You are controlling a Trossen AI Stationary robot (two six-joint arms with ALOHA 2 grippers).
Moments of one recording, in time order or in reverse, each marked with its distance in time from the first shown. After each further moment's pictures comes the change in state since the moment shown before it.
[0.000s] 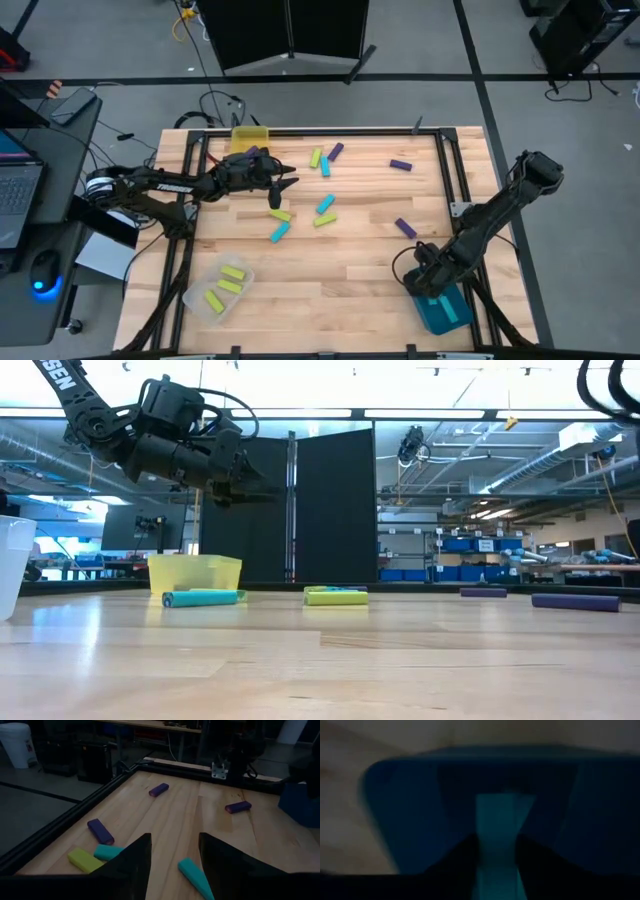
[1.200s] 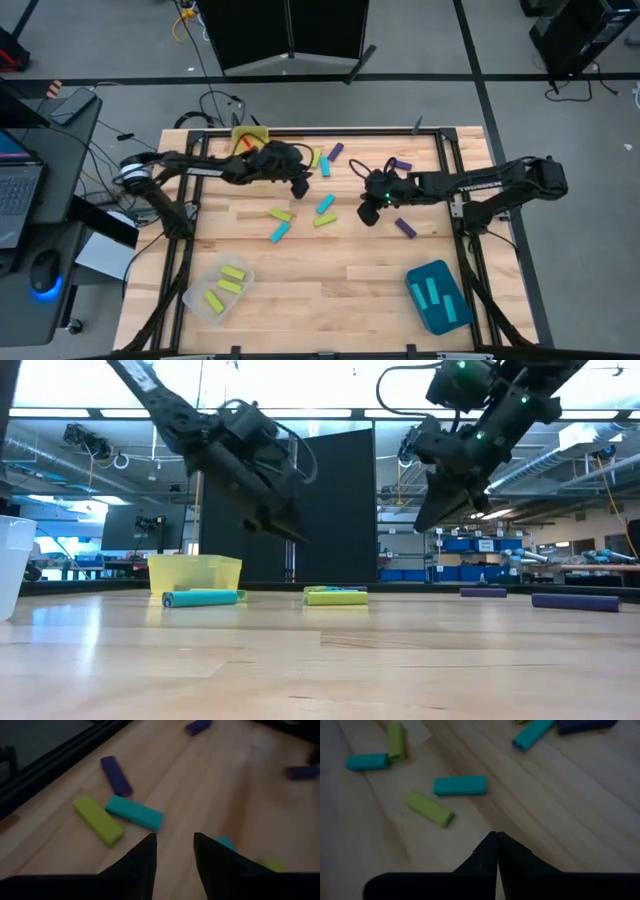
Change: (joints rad) left arm 0.020 0.293 0.405 -0.516 -0.104 -0.121; right arm -0.854 -0.008 0.010 0.473 0.404 -1.518
